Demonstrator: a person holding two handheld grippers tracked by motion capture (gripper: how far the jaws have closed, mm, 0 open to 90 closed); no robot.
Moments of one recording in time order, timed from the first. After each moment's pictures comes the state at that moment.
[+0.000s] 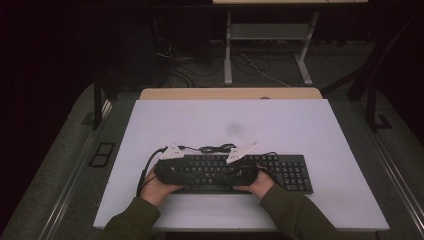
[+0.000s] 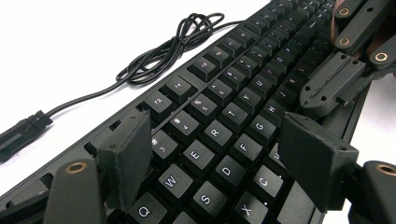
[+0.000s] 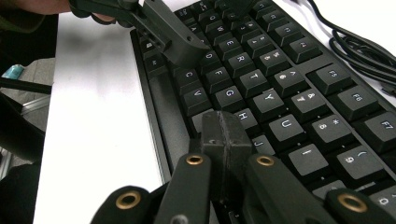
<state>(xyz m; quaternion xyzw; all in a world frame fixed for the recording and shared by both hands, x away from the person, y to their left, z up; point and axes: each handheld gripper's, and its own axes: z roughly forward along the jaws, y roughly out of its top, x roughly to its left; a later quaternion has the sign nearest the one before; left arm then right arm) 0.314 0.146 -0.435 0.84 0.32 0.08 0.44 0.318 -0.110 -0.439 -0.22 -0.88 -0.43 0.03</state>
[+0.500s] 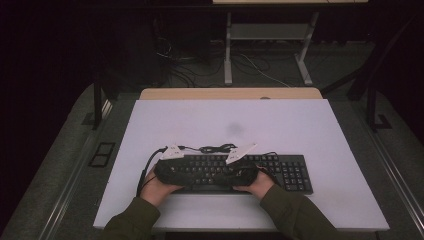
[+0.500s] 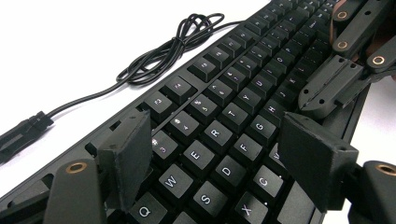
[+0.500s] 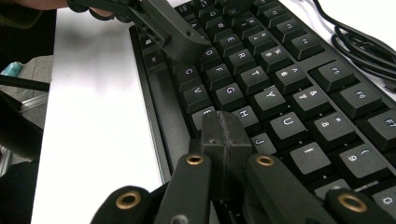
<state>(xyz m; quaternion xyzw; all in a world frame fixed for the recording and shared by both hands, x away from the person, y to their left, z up) 0.313 0.146 -0.434 0.84 0.31 0.09 0.44 0.318 -0.110 -0.441 -0.21 -0.88 -0.42 0.03</state>
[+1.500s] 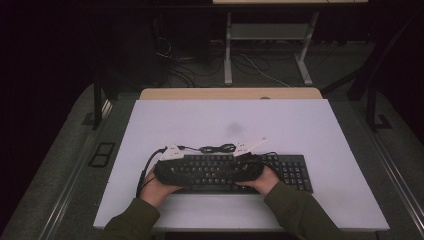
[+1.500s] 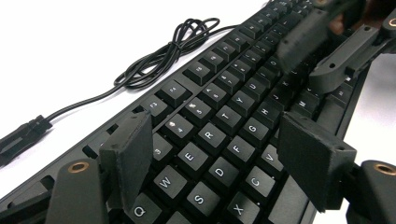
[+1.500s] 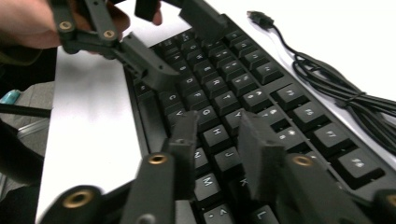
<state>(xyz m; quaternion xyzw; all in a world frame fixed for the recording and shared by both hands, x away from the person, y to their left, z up) 0.309 0.145 -0.431 0.84 0.31 0.09 0.44 0.325 -0.125 -0.429 -0.24 -0.86 -0.46 0.01</state>
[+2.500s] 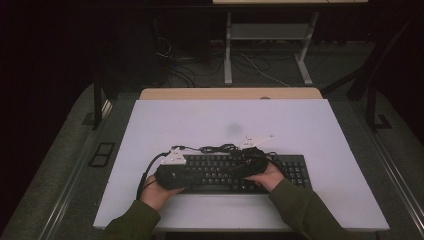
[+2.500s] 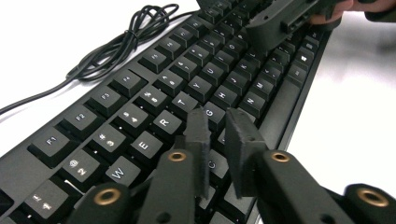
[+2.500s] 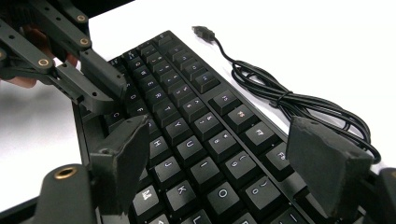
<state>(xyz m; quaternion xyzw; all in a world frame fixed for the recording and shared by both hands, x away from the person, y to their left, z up) 0.299 0.141 -0.430 0.86 0.27 0.05 0.44 0.339 -0.138 -0.436 -0.30 -0.83 -0.47 -0.03</state>
